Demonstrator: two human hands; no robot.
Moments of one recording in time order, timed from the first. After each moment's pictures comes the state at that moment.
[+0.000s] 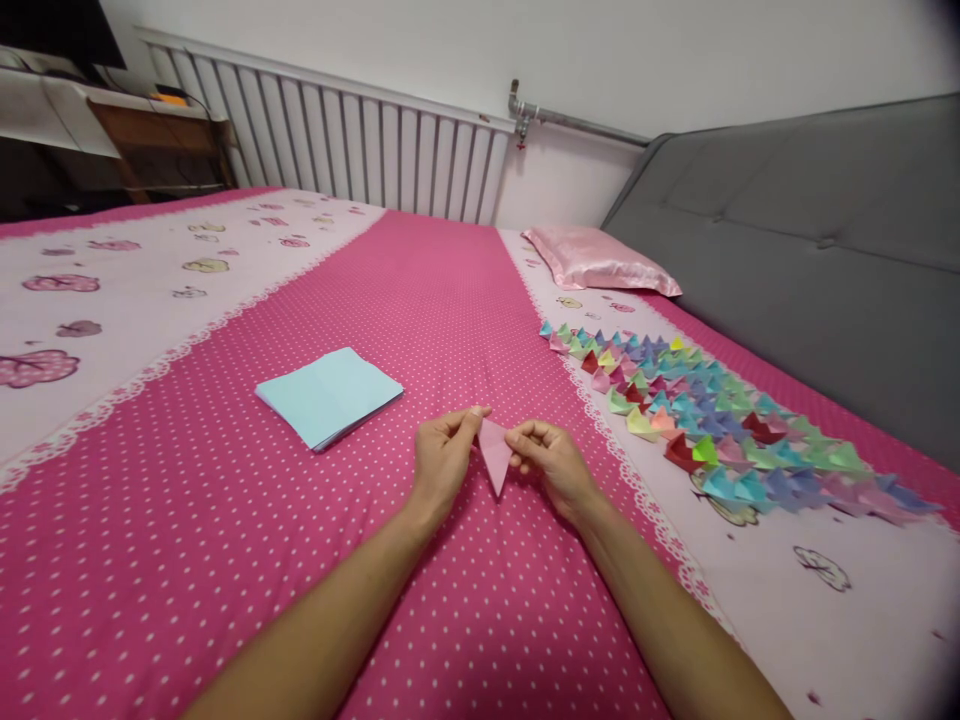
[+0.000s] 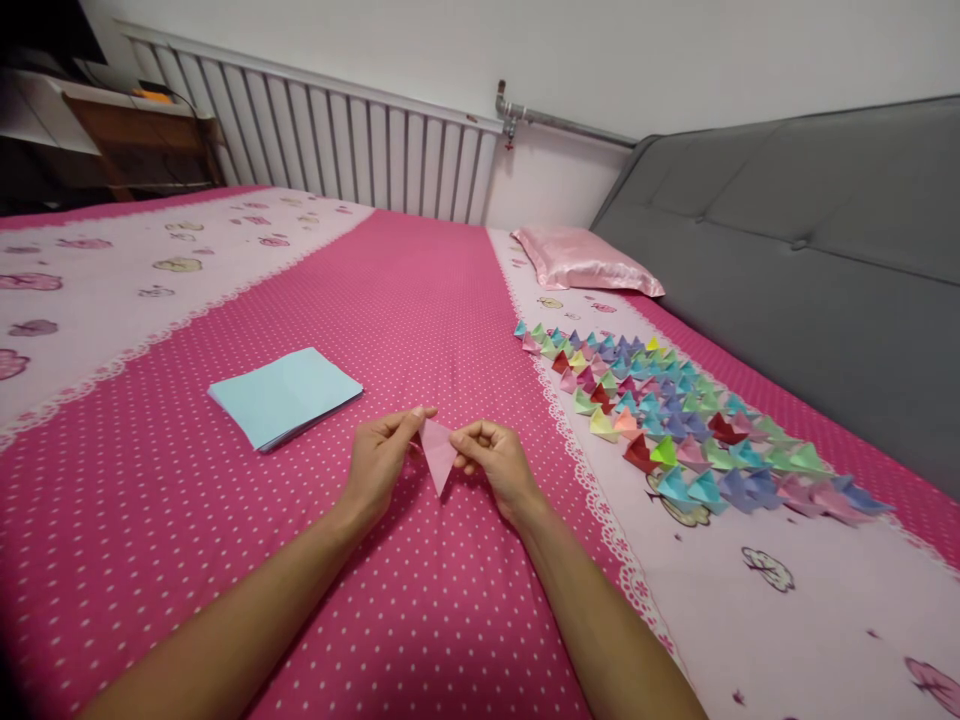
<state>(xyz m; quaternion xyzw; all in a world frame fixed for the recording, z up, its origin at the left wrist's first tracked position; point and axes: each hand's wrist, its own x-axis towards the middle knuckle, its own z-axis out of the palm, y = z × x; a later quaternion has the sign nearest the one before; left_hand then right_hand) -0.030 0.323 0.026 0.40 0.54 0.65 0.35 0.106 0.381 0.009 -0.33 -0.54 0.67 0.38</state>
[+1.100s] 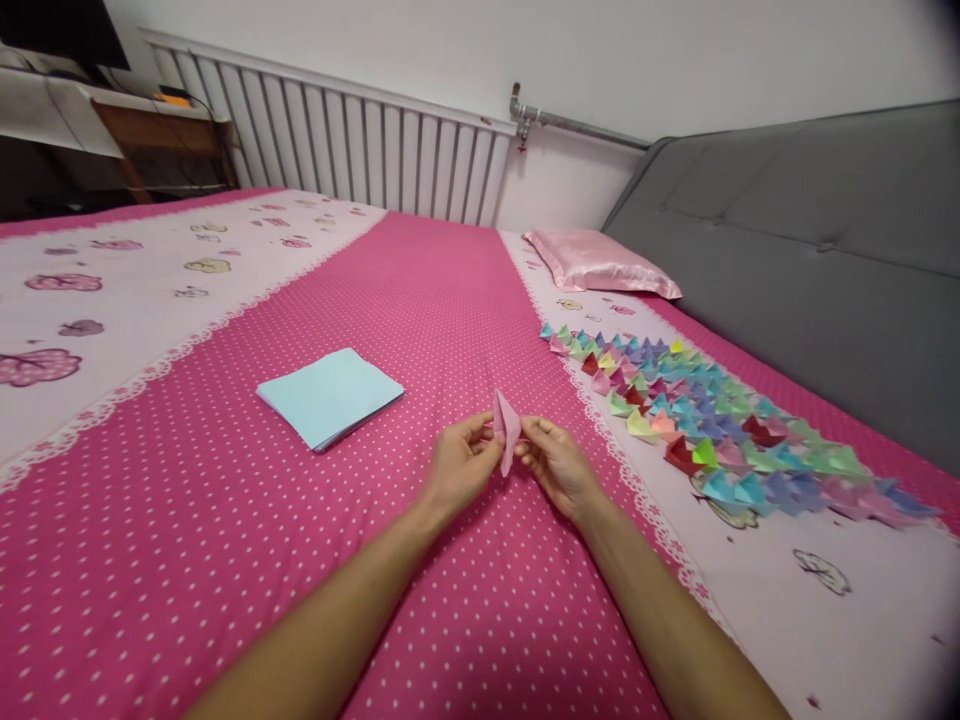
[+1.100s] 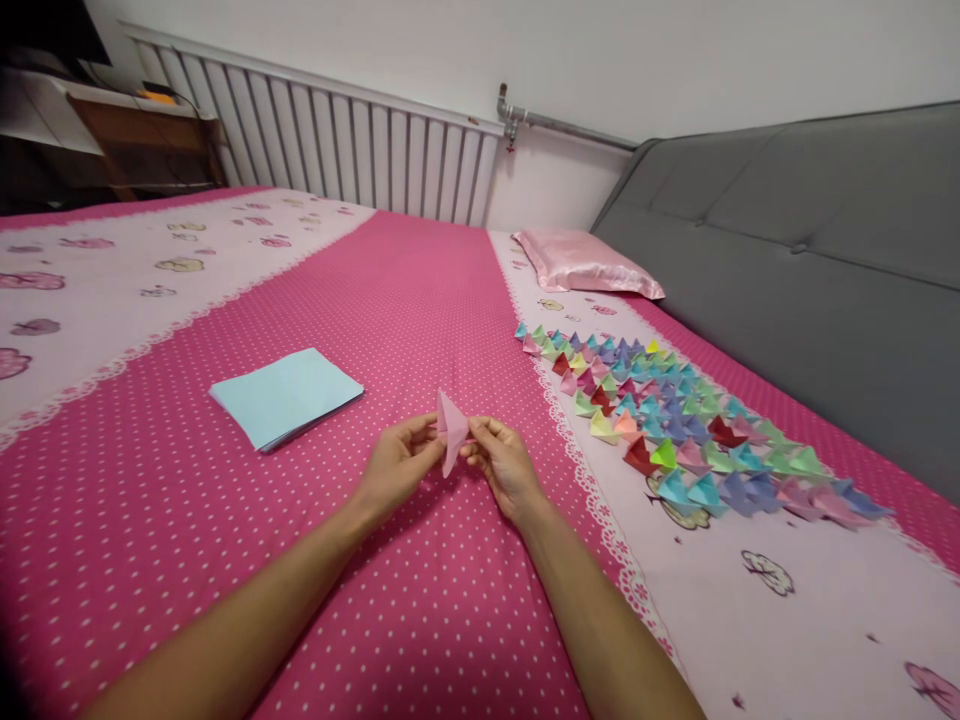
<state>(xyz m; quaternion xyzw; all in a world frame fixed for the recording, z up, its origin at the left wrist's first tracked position) -0.023 0.324 0.025 0.47 0.45 0.61 0.45 0.103 0.388 0.008 -0.31 -0.41 0.75 0.42</state>
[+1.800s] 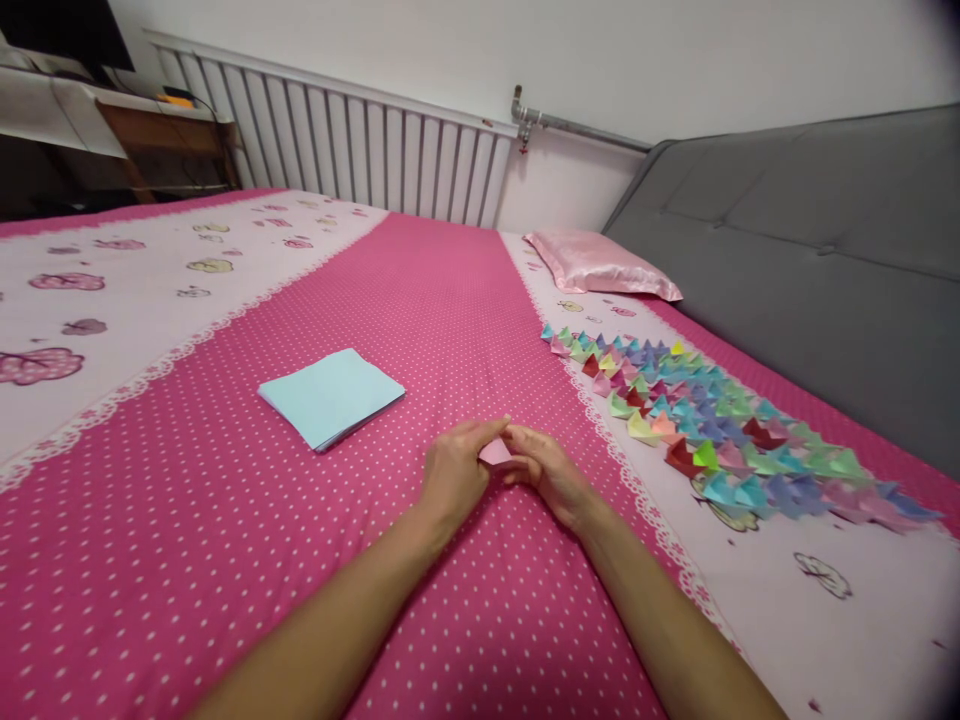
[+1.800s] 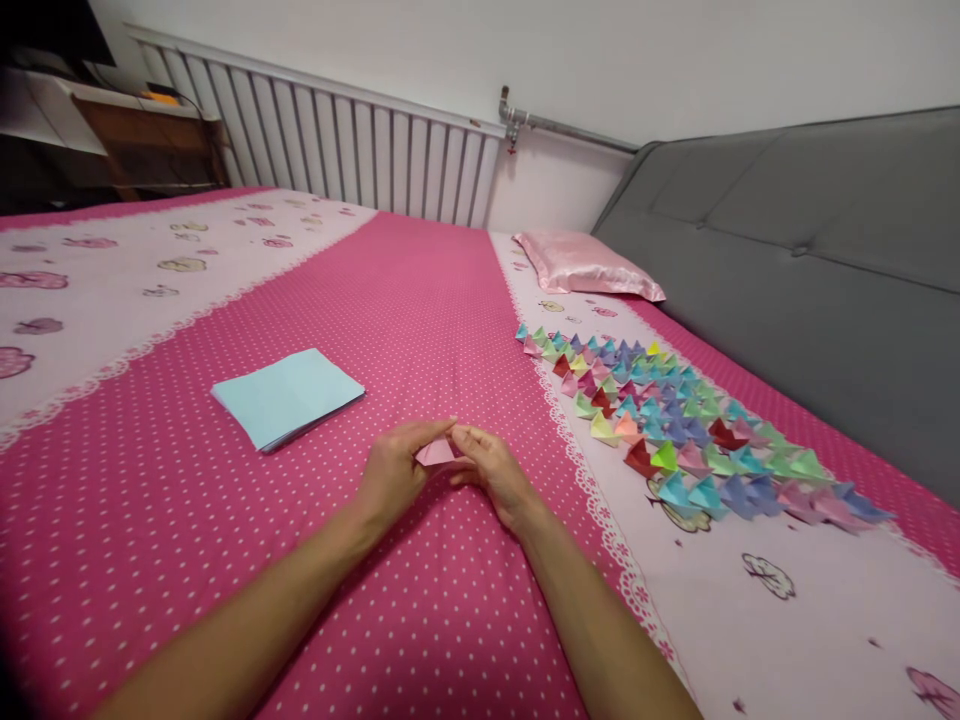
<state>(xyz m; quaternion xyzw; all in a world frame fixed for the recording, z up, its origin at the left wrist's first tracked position) -0.030 0.318 0.020 0.61 0.62 0.47 0.14 0.103 0.374 0.015 -0.29 -0.51 0.74 0.31</state>
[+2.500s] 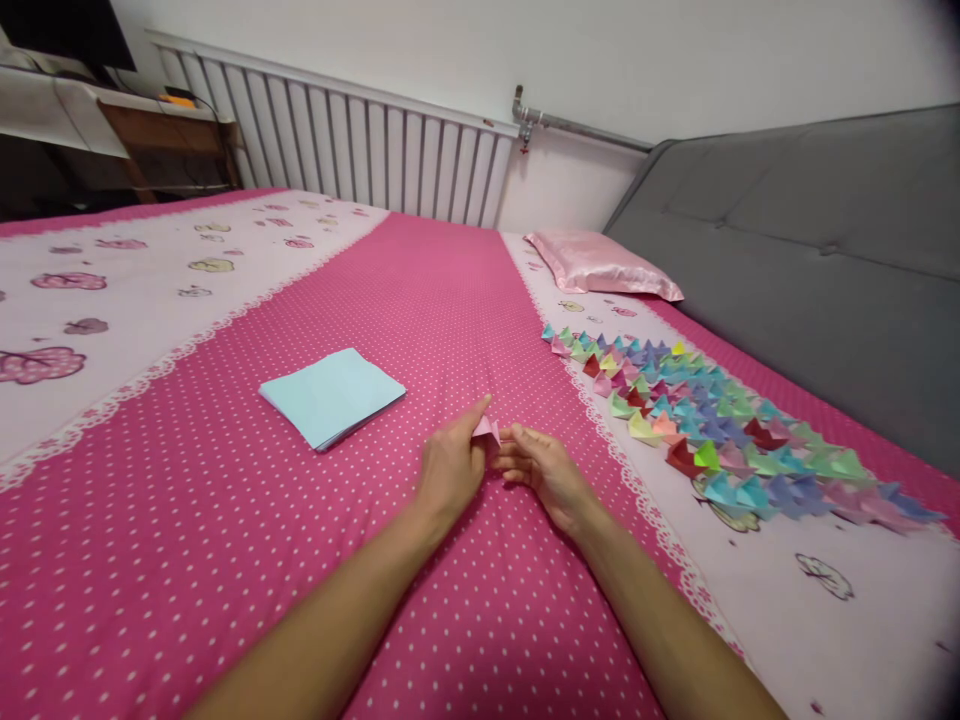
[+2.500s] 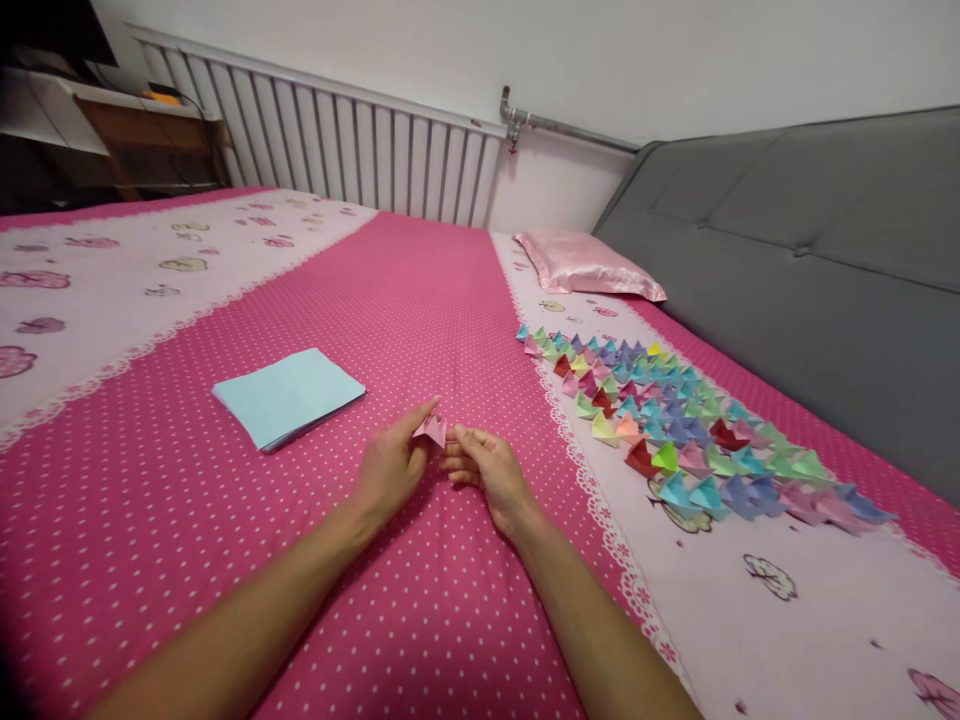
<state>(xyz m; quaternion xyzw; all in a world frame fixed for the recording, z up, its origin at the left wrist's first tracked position) -0.035 0.319 0.020 0.59 0.67 0.42 0.11 0.097 0.368 0.016 -0.34 -0.46 0.74 0.35</state>
